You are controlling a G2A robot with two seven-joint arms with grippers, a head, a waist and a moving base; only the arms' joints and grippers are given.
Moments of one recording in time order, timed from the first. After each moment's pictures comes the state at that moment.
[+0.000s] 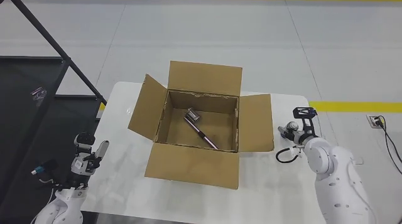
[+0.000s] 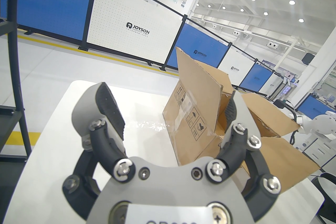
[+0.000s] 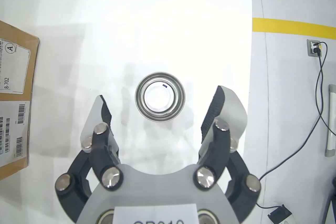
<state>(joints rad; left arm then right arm) 1.39 -1.13 -1.71 -1.40 0.84 -0.71 0.43 -0.91 -1.35 1.65 -1.24 -1.34 -0.14 0.69</state>
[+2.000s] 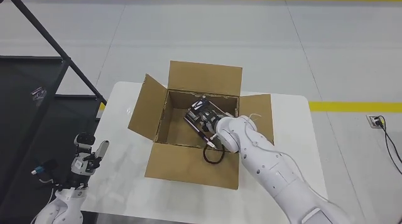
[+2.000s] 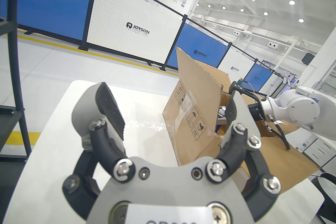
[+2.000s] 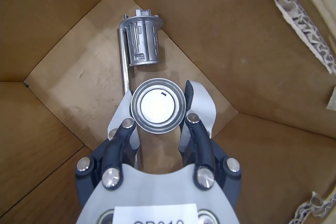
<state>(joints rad) 1.39 -1.13 -1.71 -1.40 0.84 -0.71 0.43 -0.42 -1.57 0.77 -0.80 -1.18 -0.10 0.63</state>
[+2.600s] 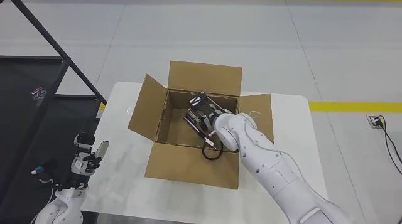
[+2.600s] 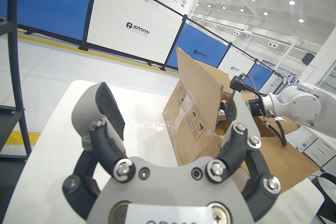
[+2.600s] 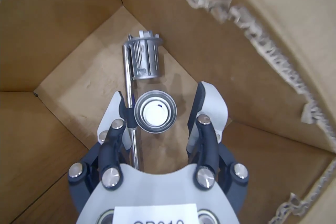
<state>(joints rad) 1.39 -1.13 -1.71 -1.40 0.84 -0.71 0.43 -0.44 -1.57 0.82 -0.90 -1.22 -0.10 0.62</state>
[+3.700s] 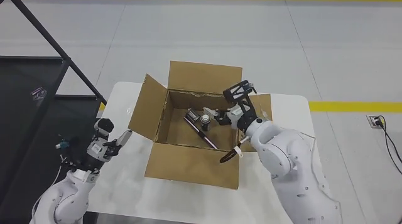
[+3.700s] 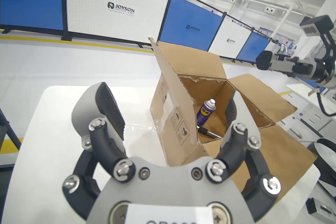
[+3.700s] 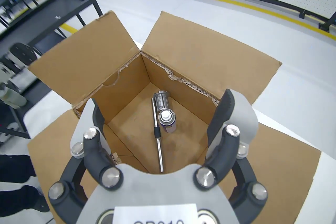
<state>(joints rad) 1.31 -1.12 -1.66 -1.58 0.83 -0.64 0.07 -0.88 -1.44 1.27 -1.71 -1.10 -0.18 0.66</state>
